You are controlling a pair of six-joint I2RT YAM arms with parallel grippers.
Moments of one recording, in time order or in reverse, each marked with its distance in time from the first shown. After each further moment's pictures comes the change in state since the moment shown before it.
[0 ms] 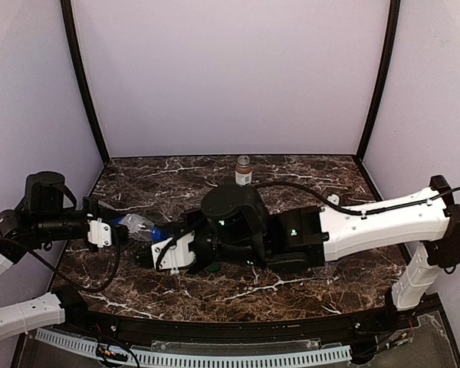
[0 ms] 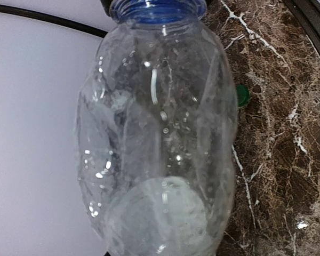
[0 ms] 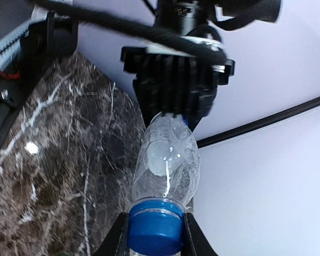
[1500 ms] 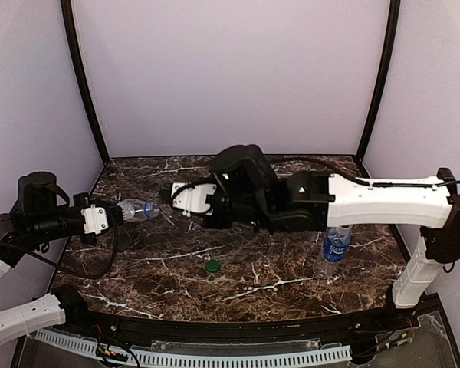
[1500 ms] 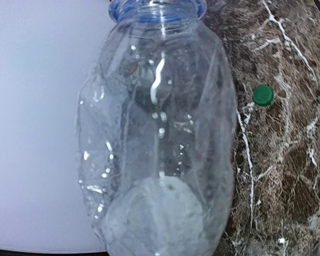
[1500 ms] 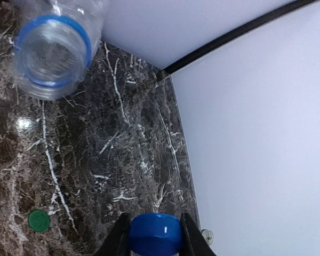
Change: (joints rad) left arm 0.020 -0.039 -0.010 -0.010 -0.067 -0.176; right arm -0.093 -0.052 -0.004 -0.124 0.261 0.002
